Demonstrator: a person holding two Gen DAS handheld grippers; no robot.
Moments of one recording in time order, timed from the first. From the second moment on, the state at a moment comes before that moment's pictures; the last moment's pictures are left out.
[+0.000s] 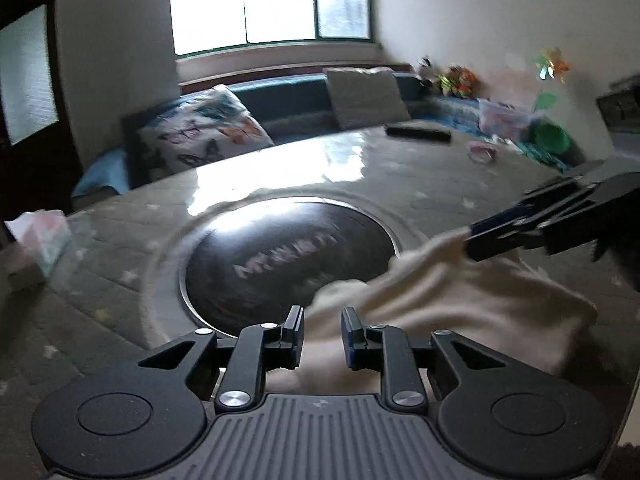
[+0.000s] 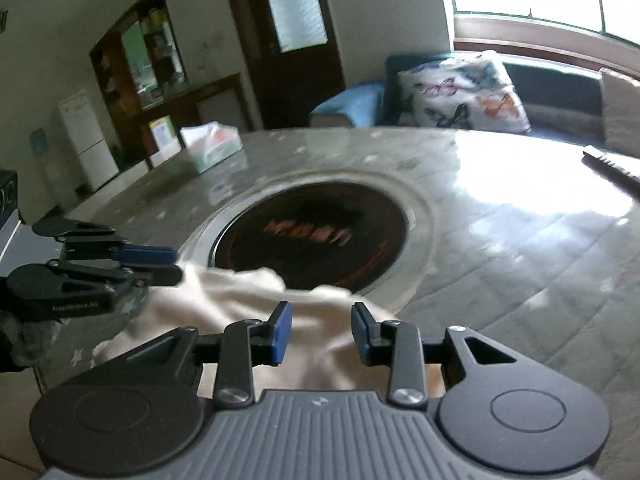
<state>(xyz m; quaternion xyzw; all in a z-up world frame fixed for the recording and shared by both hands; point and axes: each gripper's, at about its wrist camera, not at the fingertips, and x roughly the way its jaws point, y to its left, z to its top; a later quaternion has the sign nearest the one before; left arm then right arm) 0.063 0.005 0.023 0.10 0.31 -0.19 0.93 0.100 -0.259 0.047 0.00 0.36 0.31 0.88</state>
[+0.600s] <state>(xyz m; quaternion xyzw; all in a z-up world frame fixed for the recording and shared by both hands) 0.086 -0.012 0.010 0.10 0.32 -0.19 0.92 0.114 -0.219 0.034 -0.04 0.36 0.31 0.88</state>
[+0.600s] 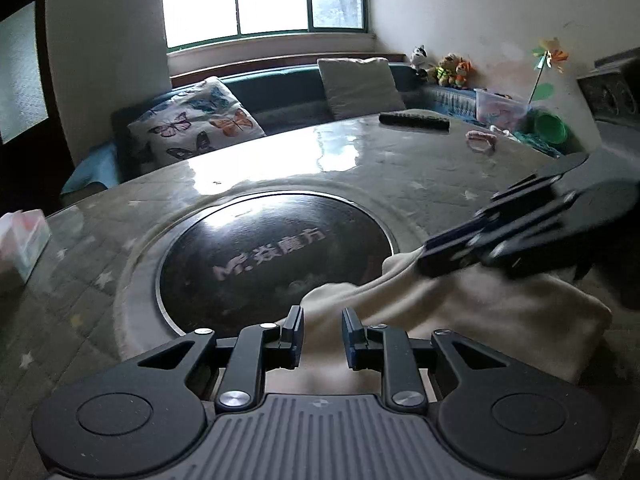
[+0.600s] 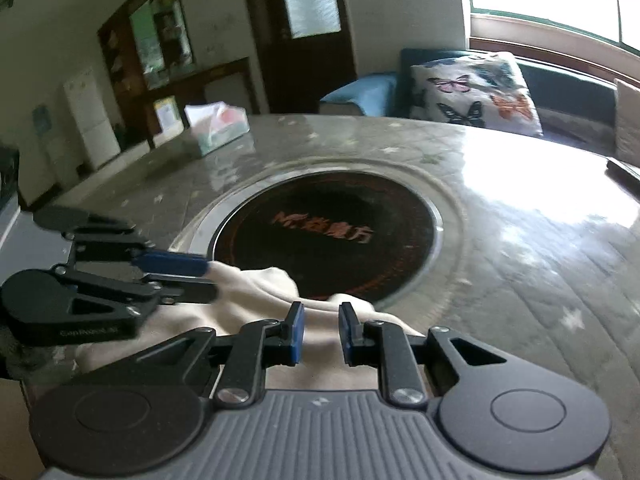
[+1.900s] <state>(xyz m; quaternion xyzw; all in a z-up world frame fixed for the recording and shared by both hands) 0.077 -0.042 -0.001 0.12 0.32 -0.18 0.92 0.074 -0.273 0.036 0.00 0.35 0.28 0.89</state>
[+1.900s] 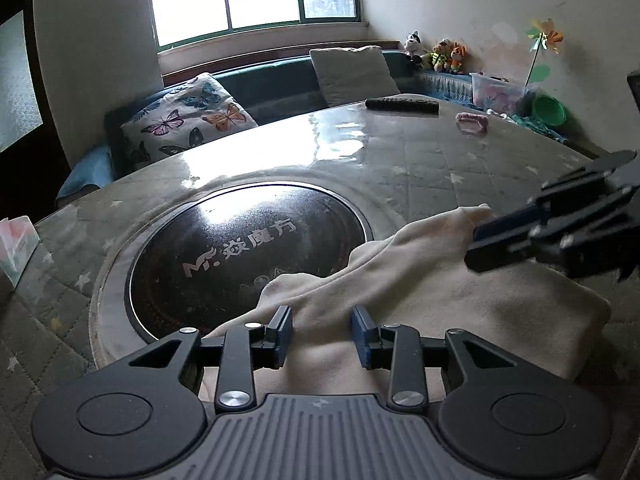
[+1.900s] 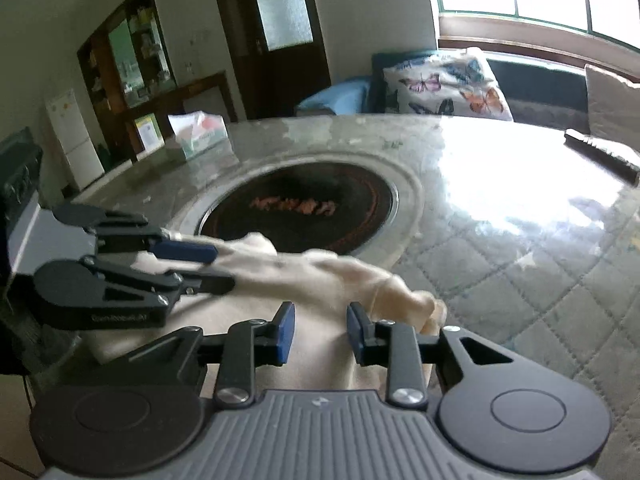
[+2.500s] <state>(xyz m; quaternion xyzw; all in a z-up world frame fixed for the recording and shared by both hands) 0.063 -0.036 0.001 0.11 0.32 -0.17 0.93 0.093 -0.295 0.028 0.01 0.35 0.23 0.91</state>
